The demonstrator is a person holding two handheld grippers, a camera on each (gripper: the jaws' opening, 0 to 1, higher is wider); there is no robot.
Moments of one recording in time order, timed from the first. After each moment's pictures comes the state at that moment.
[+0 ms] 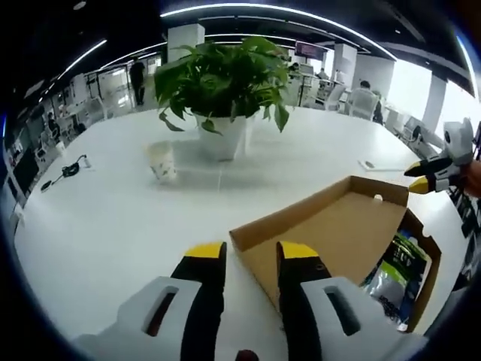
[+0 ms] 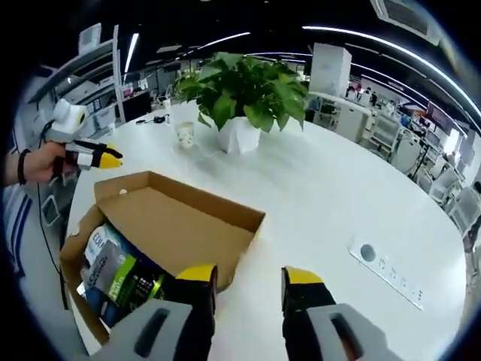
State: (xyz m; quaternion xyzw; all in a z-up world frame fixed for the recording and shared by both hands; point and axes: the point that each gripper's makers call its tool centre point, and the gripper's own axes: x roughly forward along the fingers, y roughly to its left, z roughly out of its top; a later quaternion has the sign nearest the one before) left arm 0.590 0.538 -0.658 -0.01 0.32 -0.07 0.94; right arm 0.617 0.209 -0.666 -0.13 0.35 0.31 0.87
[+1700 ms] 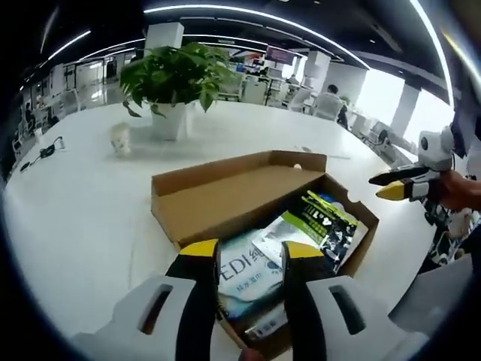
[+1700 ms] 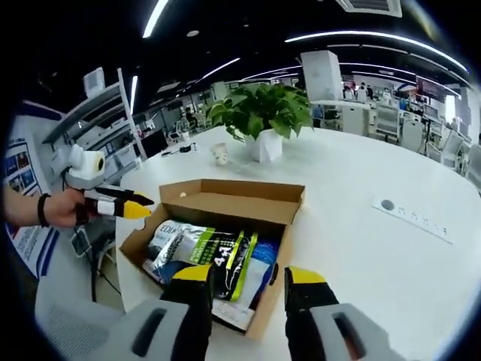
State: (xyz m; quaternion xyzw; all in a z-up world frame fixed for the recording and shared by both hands) left arm 0.464 0.429 -0.668 -0.04 0.33 -0.17 0.93; right arm 0.493 0.210 -0.662 -0.01 0.32 0.36 0.88
